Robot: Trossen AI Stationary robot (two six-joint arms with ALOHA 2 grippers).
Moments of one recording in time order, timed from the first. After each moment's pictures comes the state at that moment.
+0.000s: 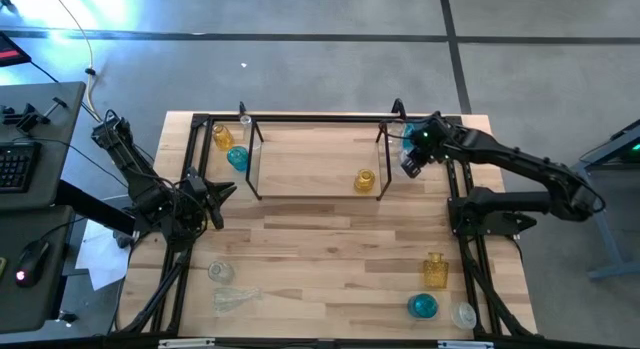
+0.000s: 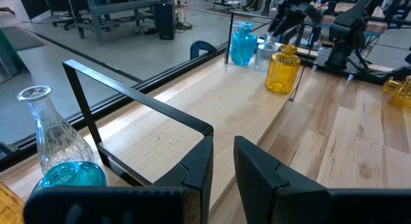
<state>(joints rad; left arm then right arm) -0.89 0.68 0.52 -1.04 -1.31 -1.25 -0.63 1.01 0.75 -0.76 0.11 0.11</state>
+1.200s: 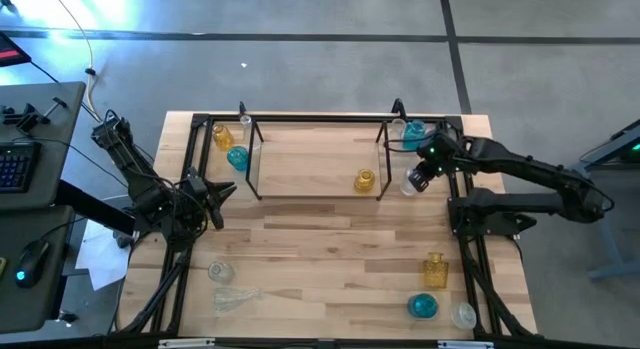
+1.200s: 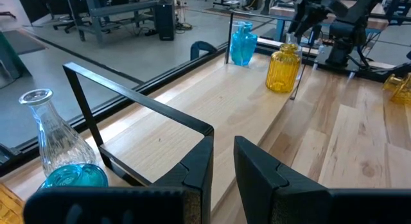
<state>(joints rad) -0.89 0.68 0.52 -1.04 -1.31 -1.23 -0.47 0.89 0.74 -0.94 0.11 0.29</state>
